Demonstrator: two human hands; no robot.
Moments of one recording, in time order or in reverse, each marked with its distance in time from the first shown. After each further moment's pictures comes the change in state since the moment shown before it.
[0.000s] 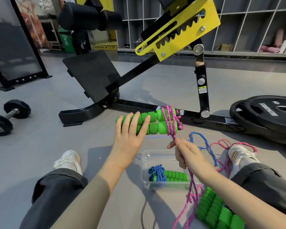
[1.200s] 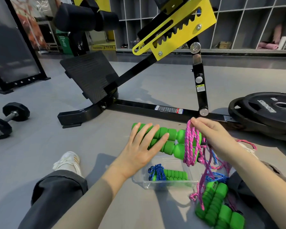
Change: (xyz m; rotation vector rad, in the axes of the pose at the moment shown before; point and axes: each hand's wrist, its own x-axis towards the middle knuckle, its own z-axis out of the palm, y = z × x) left_hand -0.001 0.025 -0.013 -0.210 0.031 0.228; right_hand 0.015 -0.035 -0.063 0.007 0.010 -0.081
